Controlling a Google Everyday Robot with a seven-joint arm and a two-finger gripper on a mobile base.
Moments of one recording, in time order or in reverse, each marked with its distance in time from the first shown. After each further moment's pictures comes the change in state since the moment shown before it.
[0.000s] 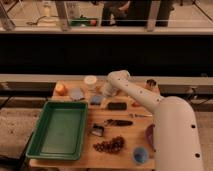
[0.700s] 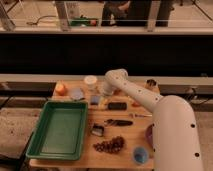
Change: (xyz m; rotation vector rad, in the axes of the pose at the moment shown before) arm -0.023 0.001 0.001 -0.022 -0.025 -0.001
